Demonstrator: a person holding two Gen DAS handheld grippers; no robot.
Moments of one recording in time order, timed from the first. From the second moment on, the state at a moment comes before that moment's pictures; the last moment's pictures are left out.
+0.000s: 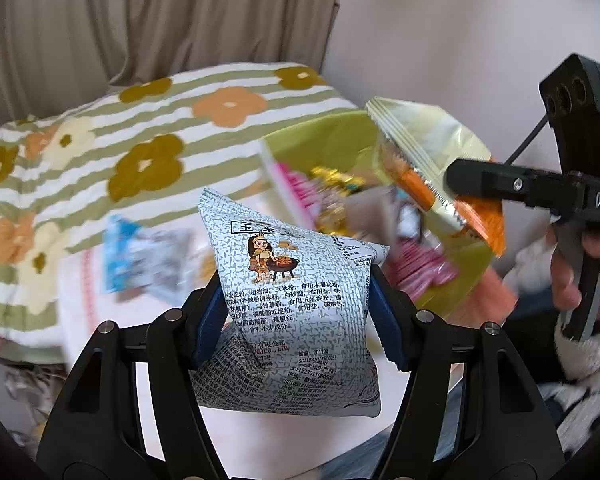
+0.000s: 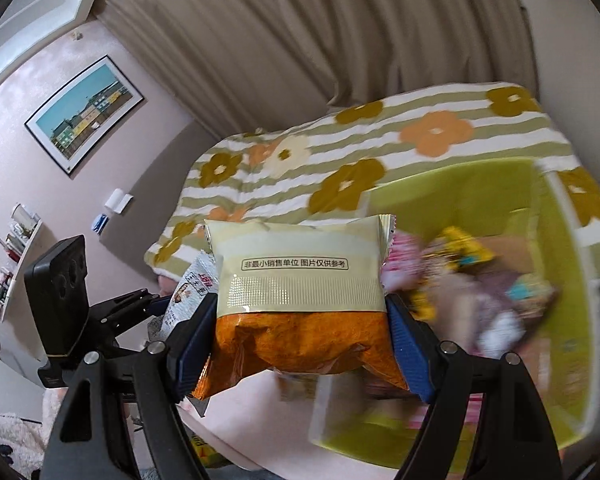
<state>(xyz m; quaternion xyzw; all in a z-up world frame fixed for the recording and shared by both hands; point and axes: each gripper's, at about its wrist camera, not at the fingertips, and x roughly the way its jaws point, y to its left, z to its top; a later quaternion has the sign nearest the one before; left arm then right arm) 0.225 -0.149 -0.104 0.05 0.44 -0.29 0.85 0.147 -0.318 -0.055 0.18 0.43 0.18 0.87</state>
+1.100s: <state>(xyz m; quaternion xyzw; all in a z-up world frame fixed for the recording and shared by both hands) 0.254 -0.241 -0.136 0.03 0.49 -0.27 0.83 0.147 -0.428 -0.075 0.24 0.43 0.08 0.86</state>
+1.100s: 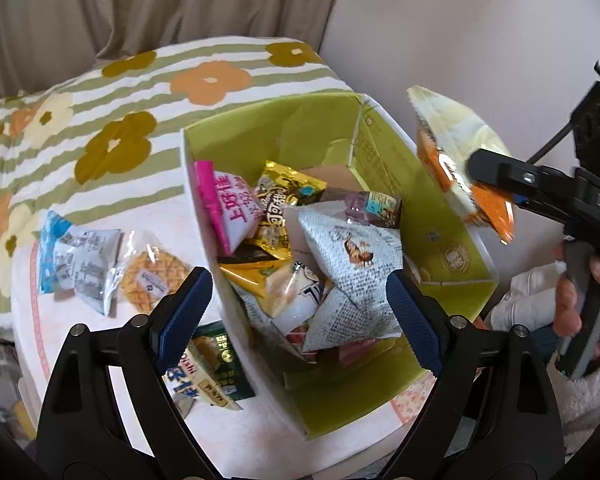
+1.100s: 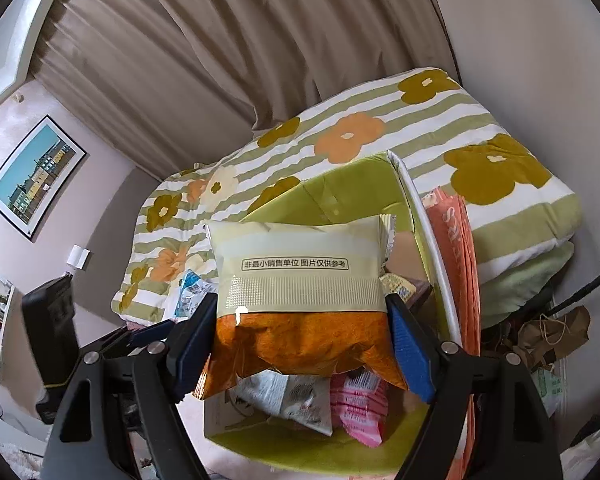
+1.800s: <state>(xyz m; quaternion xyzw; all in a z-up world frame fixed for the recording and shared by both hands) 0.244 -0.186 -0.140 0.00 0.50 -0.20 0.85 0.159 -0.397 -0.070 0.14 0.41 0.06 0.90</state>
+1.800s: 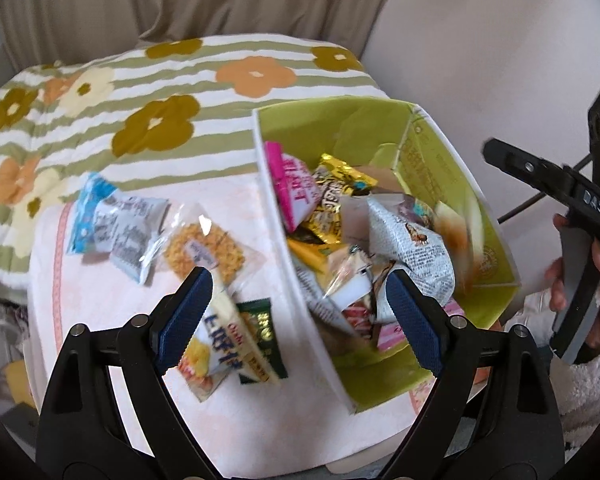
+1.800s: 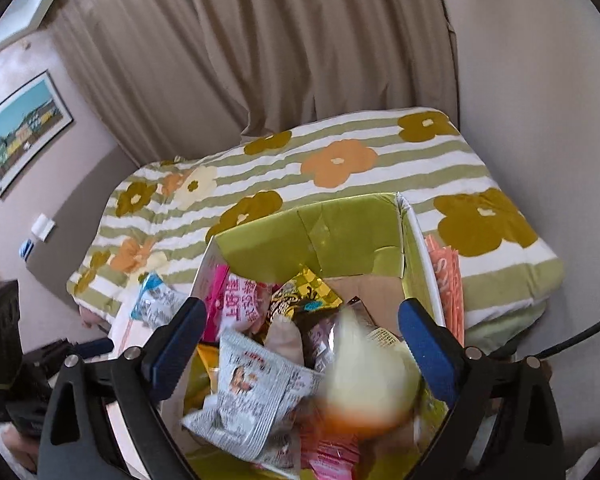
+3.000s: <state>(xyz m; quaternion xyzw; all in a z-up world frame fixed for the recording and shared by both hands) 0.275 0.003 -0.132 -0.03 0.49 -0.13 0.86 0.147 -0.192 -0.089 0.11 0.47 0.19 0.86</state>
